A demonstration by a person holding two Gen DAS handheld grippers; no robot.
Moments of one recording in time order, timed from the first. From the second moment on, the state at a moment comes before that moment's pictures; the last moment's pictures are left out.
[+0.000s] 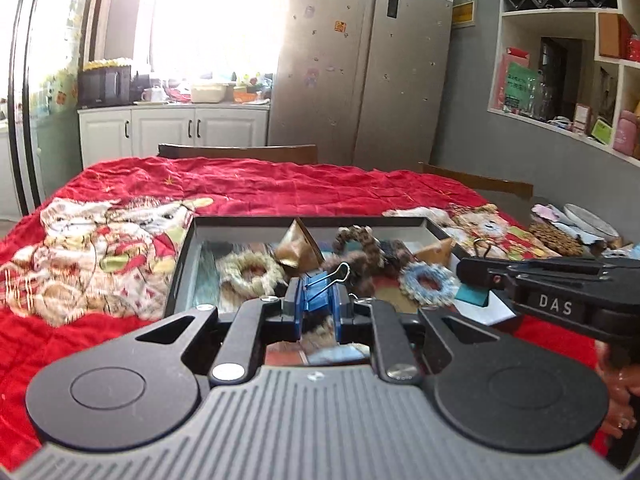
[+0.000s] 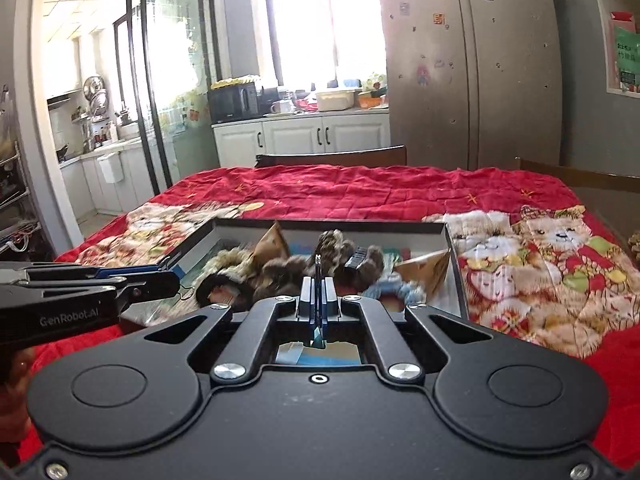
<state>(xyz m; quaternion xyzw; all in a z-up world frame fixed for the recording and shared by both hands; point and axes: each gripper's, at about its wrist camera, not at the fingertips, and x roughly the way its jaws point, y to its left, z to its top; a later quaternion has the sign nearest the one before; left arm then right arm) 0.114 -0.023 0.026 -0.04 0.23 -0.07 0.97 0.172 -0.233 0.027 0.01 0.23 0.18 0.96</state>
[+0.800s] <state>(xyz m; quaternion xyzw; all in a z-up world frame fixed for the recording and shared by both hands) 0.188 -0.026 -0.006 -0.01 0.25 -0.02 0.97 0.247 -0.225 -0.011 0.01 0.27 0.13 0.95</state>
